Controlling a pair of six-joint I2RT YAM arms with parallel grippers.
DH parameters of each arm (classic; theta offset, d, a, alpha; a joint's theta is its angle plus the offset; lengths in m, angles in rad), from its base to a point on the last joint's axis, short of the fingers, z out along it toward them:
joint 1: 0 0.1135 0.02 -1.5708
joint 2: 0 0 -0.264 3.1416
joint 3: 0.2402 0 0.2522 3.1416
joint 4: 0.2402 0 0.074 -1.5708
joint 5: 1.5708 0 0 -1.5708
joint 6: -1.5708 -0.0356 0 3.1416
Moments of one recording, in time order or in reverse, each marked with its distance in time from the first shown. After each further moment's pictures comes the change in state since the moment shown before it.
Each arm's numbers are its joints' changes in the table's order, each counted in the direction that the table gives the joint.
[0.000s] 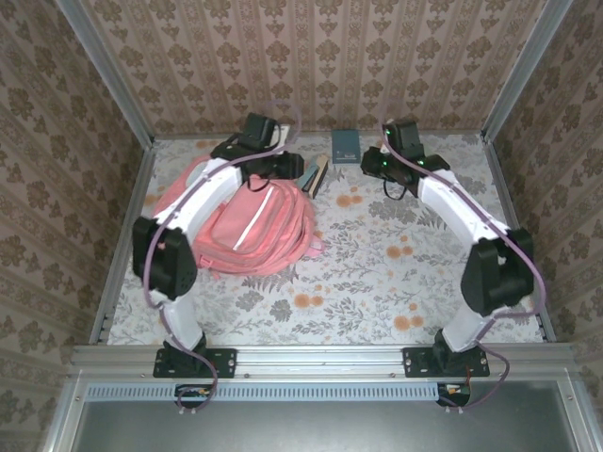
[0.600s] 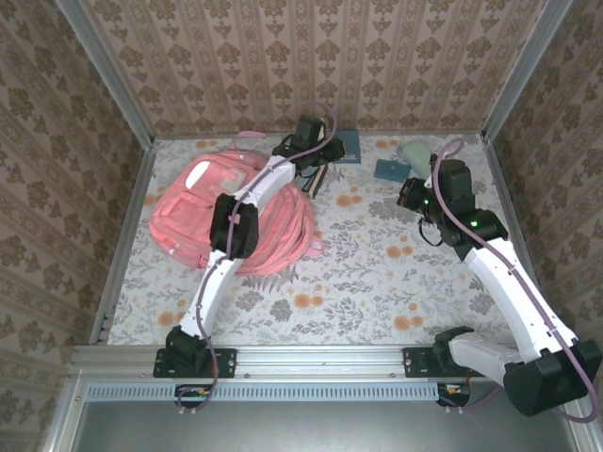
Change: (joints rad) left arm -0.057 0.796 0.747 -0.292 0.003 0.385; right arm -0.018 -0.576 -0.357 0.109 0.124 -0.117
